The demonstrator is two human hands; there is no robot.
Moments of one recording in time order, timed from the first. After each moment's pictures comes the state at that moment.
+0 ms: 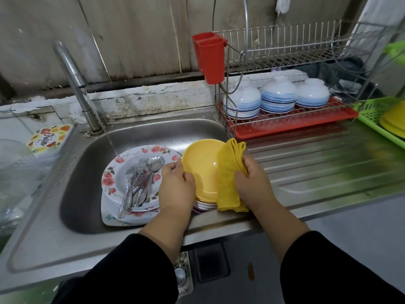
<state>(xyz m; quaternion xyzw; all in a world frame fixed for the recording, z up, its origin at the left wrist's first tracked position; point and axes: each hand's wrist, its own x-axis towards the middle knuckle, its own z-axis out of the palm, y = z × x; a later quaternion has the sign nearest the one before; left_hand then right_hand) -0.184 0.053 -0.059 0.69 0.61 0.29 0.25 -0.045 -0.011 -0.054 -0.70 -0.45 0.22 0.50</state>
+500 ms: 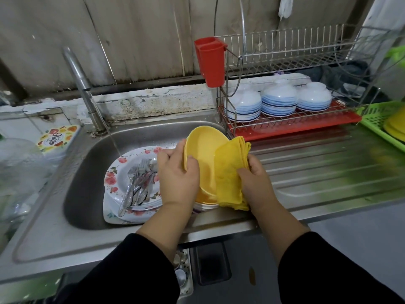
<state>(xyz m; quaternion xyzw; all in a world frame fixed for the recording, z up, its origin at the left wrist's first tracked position) -0.169 0.036 -0.031 0.64 0.50 0.52 0.29 -0.038 -0.009 -0.052 -0.64 -0.35 0.32 0.60</state>
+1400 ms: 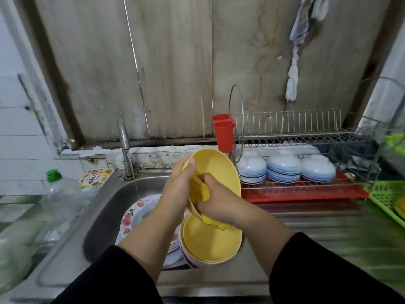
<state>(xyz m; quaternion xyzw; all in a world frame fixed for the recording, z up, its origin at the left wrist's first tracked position) -0.160 0.042 0.078 0.53 0.45 0.49 0.52 -0.055 0.015 0.076 -0.58 -0.69 0.32 0.28</state>
